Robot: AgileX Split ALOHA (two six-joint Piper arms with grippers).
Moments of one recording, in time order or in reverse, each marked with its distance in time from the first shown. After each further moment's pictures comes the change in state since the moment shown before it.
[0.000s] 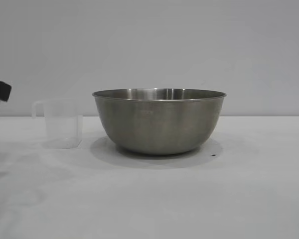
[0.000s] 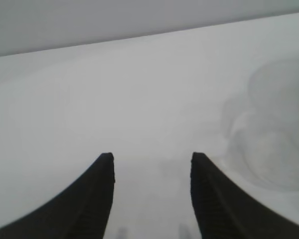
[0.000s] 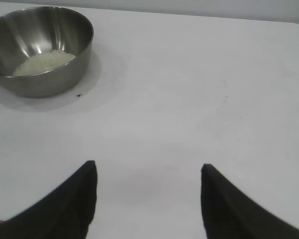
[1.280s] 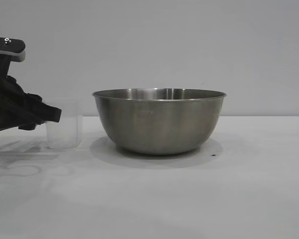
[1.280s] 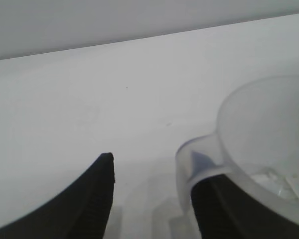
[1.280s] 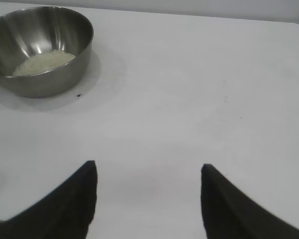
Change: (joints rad) left arm 0.000 0.300 -0.300 0.079 -0.002 -0.041; right arm 0.000 0.000 0.000 0.000 0.000 0.000
